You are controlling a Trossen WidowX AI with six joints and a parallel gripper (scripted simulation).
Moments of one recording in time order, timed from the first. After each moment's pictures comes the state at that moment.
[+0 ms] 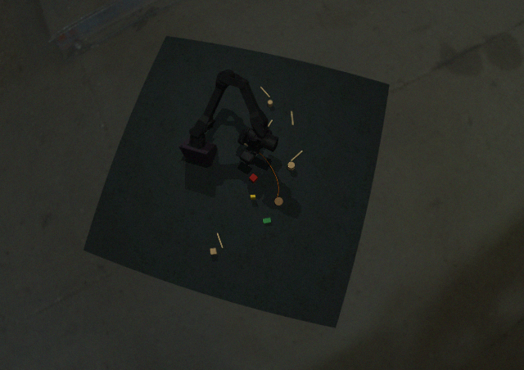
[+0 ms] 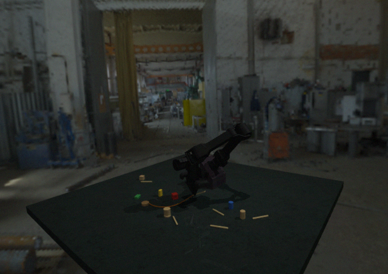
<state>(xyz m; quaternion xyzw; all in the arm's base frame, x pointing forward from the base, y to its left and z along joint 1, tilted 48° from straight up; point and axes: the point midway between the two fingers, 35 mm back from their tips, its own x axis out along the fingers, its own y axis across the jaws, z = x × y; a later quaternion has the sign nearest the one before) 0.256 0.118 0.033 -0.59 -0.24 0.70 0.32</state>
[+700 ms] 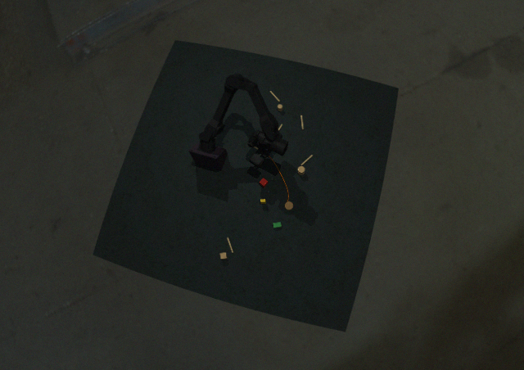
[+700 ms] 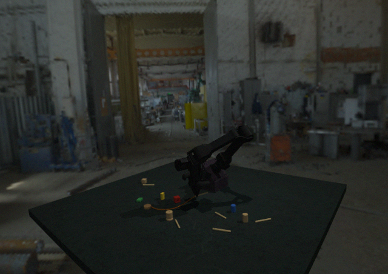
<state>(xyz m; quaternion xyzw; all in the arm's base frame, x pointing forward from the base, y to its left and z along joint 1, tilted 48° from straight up) 0.257 0.109 0.042 -0.59 -0.23 0.70 0.33</state>
